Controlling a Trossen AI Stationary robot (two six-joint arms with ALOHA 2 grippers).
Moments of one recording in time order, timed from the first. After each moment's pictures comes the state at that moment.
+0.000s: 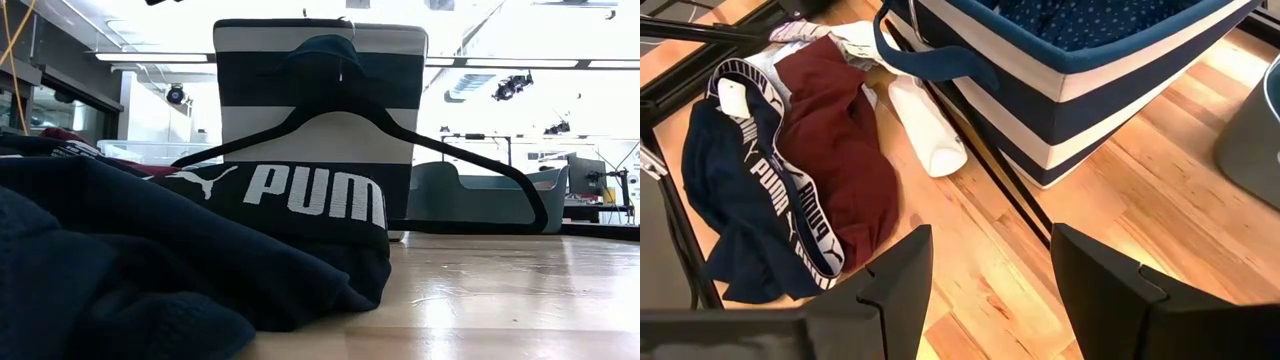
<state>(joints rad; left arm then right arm) -0.05 1.12 1.45 -1.22 -0.09 -0.27 0.56 1.34 1.41 -1.15 0.61 1.18</state>
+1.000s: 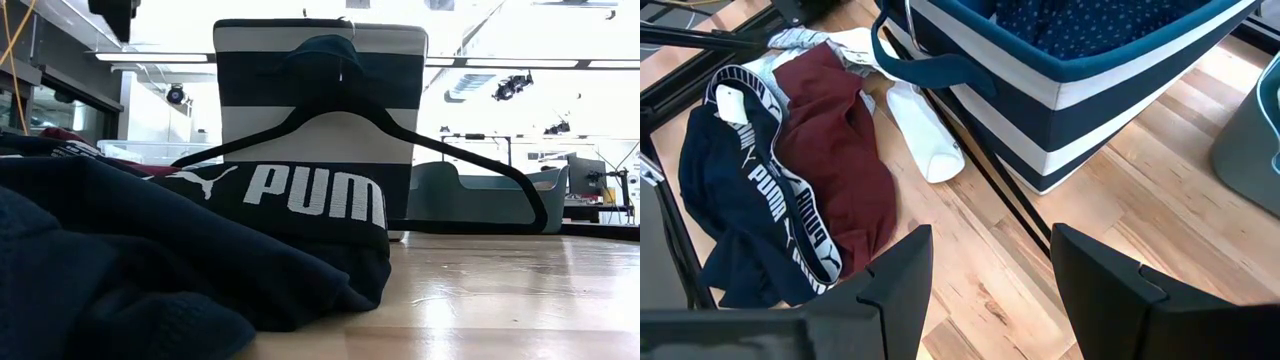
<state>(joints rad) -0.05 1.19 1.45 -1.56 -0.11 -0.64 0.56 1.34 1.41 -1.15 0.63 1.18</state>
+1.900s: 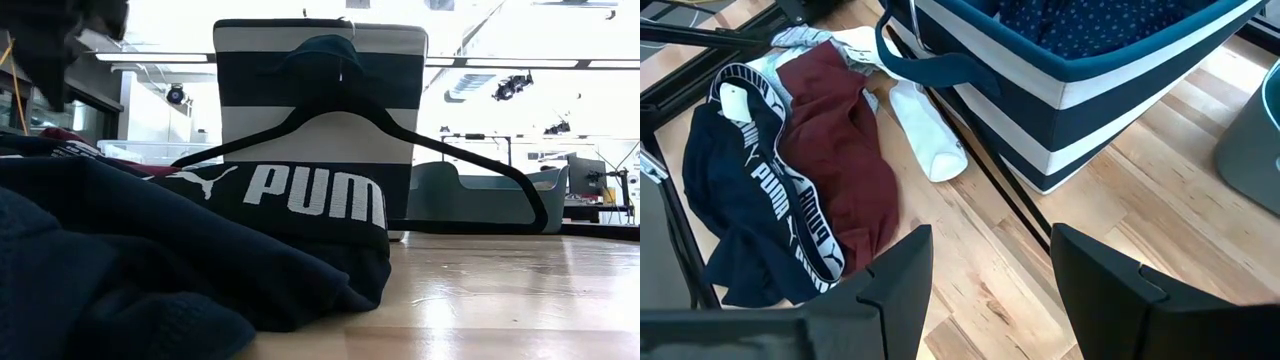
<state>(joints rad) -0.37 0.96 0.92 -1.26 -0.19 -1.06 0.56 1.34 1.41 -1.14 0.62 1.17</state>
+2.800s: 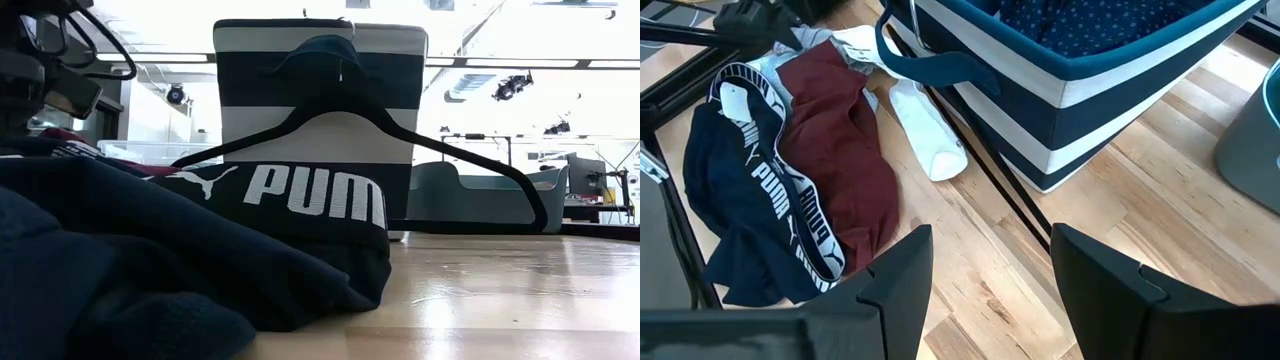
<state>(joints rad) -0.43 0.97 0.61 -0.99 -0.03 -1.24 0.56 1.34 1.41 -1.14 0.62 1.18</state>
